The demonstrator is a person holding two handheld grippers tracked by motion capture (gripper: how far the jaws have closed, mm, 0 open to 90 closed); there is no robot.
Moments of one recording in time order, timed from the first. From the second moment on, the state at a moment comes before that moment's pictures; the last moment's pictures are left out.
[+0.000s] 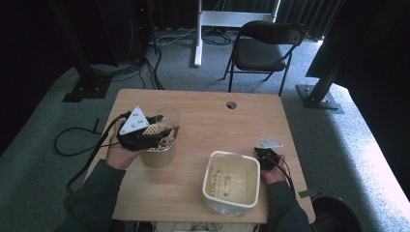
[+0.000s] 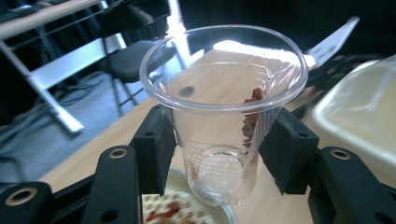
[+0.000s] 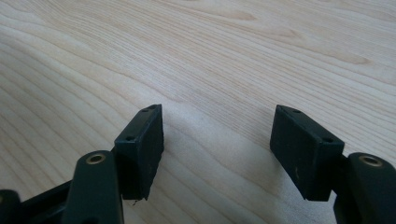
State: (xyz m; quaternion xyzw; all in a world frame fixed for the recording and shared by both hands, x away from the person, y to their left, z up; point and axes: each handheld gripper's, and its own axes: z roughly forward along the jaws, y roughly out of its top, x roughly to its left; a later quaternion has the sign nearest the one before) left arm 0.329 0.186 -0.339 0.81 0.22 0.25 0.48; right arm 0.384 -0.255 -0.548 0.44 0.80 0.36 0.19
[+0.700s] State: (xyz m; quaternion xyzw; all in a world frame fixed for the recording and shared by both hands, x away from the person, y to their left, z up) left arm 0.290 0.111 -0.340 0.81 0.13 0.11 0.56; right arm 0.384 -0.255 -0.548 0.44 0.80 0.36 0.19
